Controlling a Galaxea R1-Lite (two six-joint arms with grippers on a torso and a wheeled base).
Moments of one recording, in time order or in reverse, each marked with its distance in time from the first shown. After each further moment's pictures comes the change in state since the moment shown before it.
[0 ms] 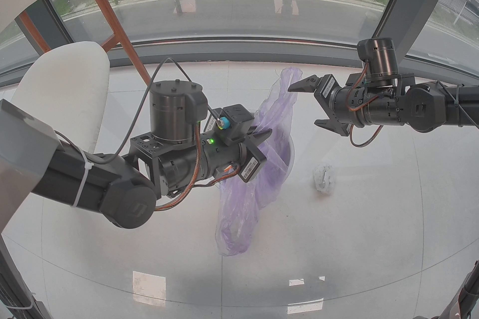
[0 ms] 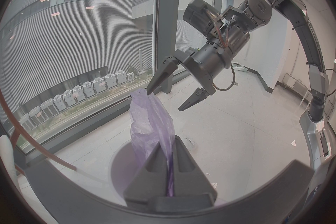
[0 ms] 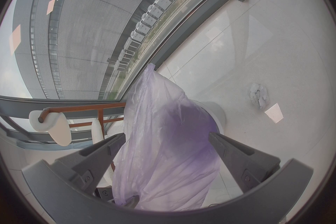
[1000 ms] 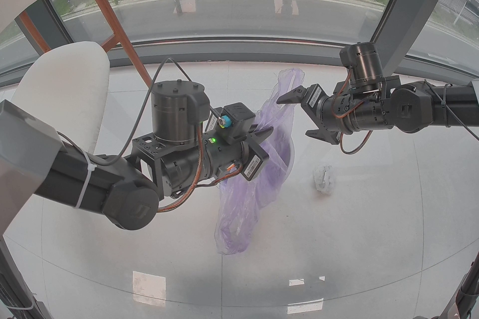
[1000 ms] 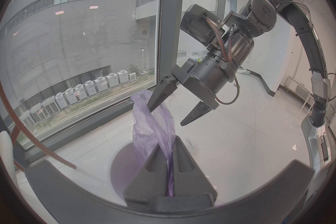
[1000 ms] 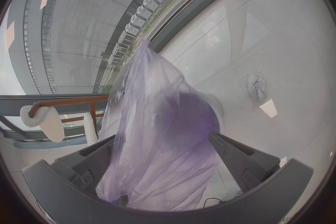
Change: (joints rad) left arm -0.007 0.007 -0.003 -0.023 0.021 -0.027; right arm 0.039 0.059 -0.067 0.089 -0.018 0.002
